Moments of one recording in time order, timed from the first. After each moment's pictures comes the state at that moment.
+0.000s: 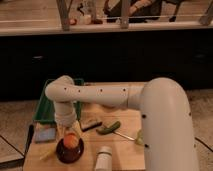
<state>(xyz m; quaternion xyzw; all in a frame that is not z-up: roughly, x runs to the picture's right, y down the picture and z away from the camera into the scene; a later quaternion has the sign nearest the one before) -0.178 0.227 0.693 -0.37 -0.36 -0.57 0.63</state>
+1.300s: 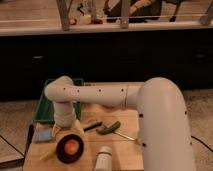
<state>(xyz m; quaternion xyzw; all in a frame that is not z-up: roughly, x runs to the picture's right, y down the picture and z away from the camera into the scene) -0.181 0.231 0.699 -0.38 -0.36 -0.58 0.63</state>
